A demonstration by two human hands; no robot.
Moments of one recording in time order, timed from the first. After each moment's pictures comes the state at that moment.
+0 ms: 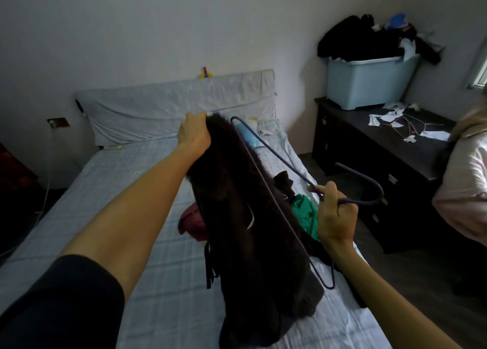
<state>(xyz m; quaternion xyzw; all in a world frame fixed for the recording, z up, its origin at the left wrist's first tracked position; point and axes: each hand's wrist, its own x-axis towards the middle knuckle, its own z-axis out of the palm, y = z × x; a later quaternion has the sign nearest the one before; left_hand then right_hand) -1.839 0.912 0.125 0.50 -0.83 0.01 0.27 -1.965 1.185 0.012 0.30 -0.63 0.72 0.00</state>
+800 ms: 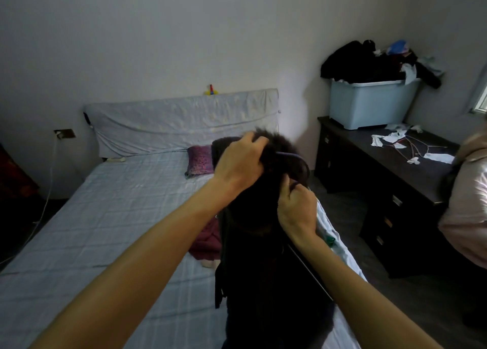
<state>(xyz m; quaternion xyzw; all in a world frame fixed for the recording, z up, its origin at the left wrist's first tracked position) -1.858 1.014 0.147 0.24 -0.91 0.04 0.32 -1.938 1.116 0.068 0.38 -0.75 0.55 0.05</state>
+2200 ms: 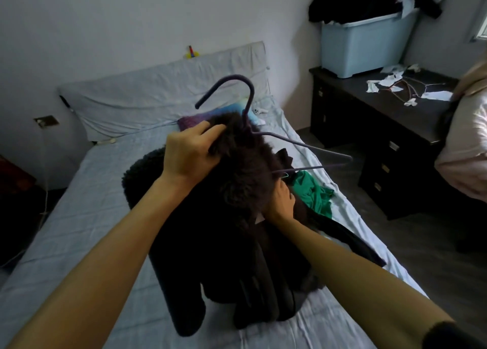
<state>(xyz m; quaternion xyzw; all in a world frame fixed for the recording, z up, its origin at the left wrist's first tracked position) -1.786 1.007 0.109 0.11 -0.88 0.17 0.42 -1.947 1.080 -0.083 0.38 -0.83 0.39 -0.15</state>
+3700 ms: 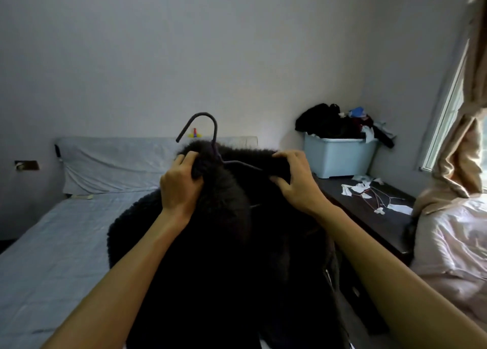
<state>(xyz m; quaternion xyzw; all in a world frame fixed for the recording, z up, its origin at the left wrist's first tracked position) -1.801 0.956 0.183 0.33 -0.76 0.02 0.56 -2.016 1.085 0.187 0.59 -0.68 0.42 0.12</state>
